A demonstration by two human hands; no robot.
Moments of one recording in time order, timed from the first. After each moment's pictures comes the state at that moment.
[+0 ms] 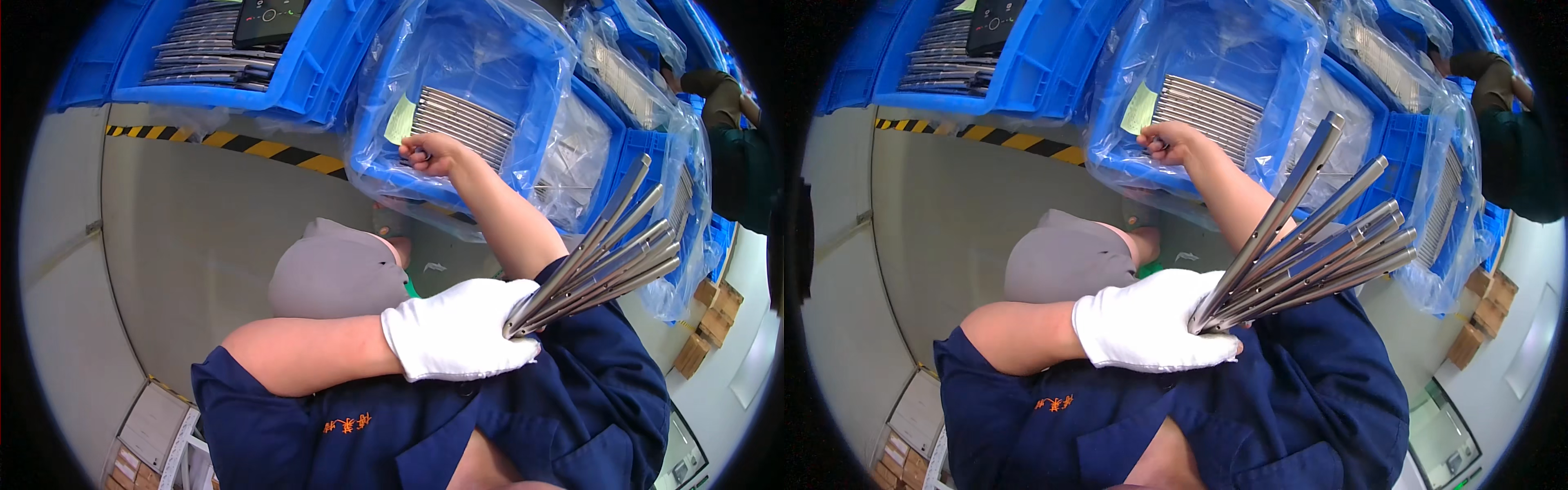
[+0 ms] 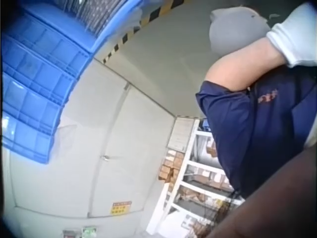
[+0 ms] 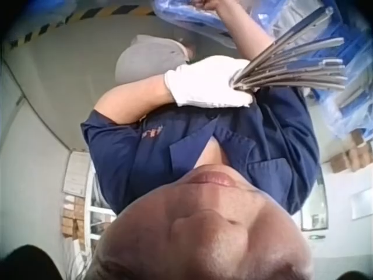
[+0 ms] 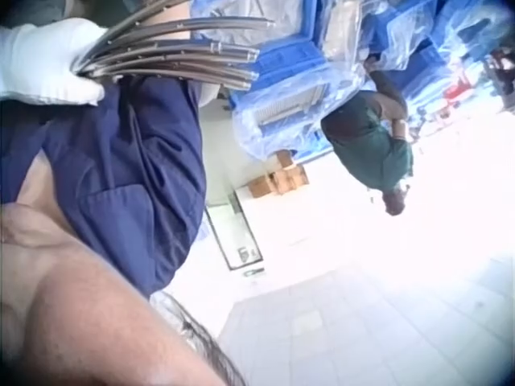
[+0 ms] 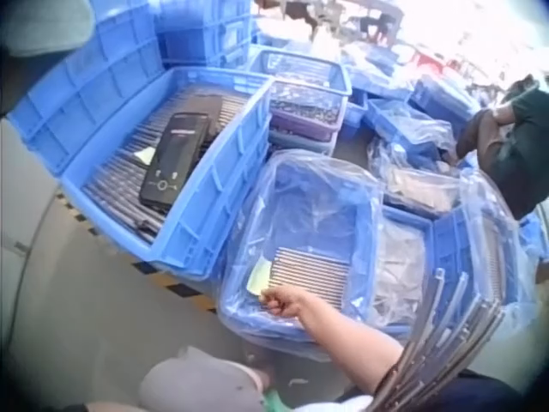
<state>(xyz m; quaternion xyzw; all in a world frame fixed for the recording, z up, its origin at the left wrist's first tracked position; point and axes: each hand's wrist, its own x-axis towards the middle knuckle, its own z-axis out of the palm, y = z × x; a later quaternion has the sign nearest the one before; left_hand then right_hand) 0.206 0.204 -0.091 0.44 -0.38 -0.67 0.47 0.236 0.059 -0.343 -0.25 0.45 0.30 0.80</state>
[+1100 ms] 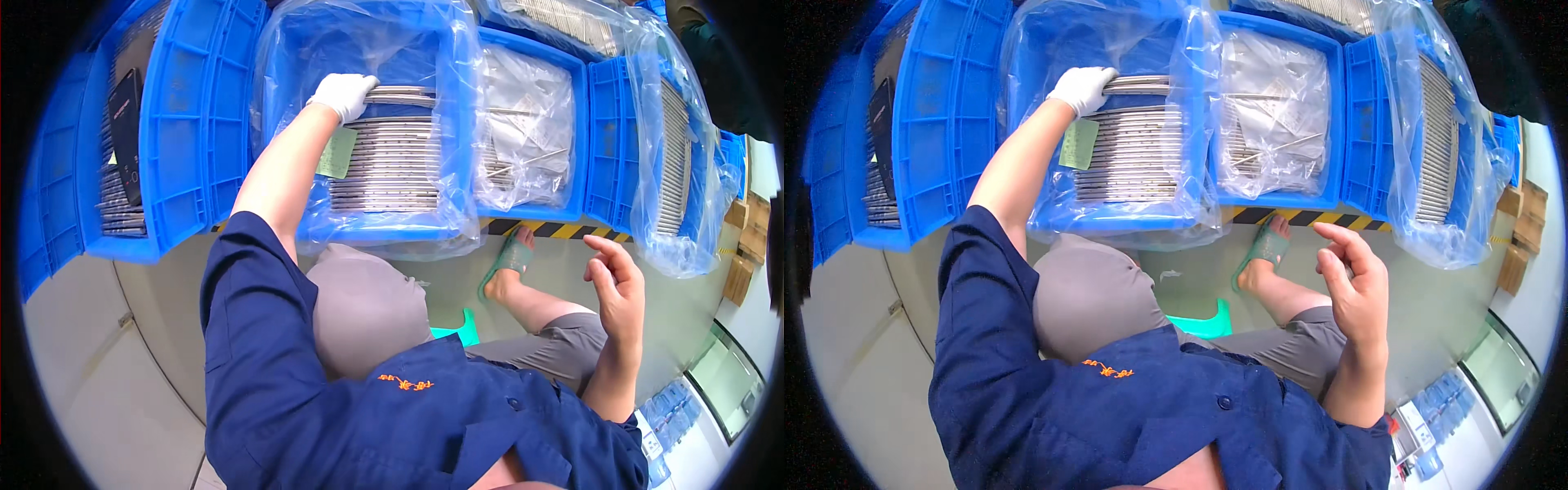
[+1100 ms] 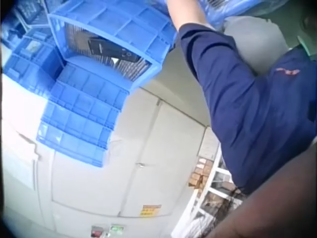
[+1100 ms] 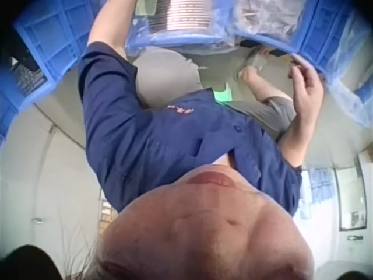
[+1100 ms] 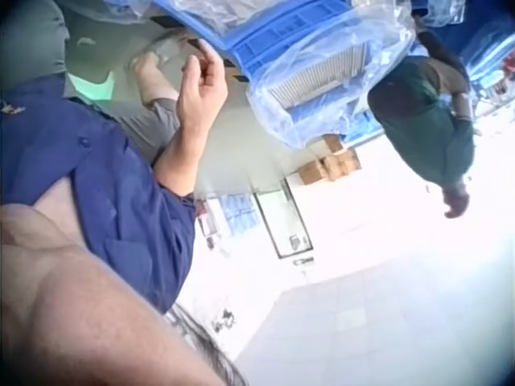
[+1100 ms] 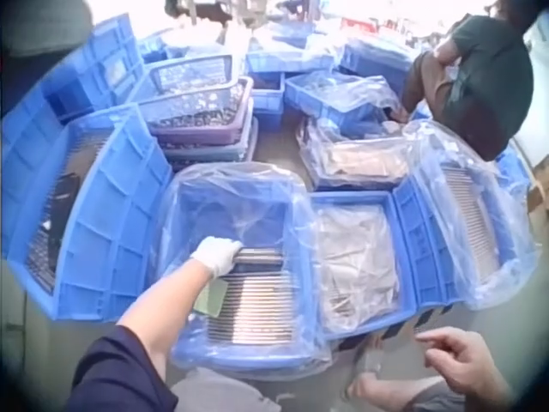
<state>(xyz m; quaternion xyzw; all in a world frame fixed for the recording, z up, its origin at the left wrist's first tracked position) 0.349 -0.009 -0.337 0.71 -0.69 -0.14 -0.04 -0.046 -0.020 -0.107 -0.68 0.53 -0.08 0.51</state>
